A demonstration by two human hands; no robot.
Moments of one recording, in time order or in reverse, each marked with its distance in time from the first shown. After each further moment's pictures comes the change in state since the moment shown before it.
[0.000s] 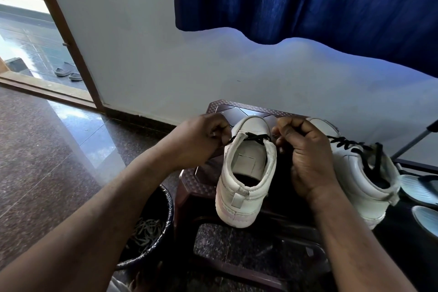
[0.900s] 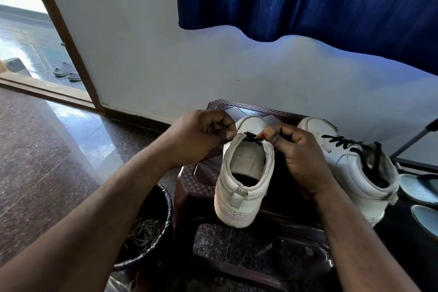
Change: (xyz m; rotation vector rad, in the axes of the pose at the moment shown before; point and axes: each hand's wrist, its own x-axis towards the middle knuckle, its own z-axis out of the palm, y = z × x) left_hand -0.003 0.007 -0.004 -0.180 0.011 0.056; right_hand -0.005 -0.007 -0.006 -0.401 -0.238 -0.084
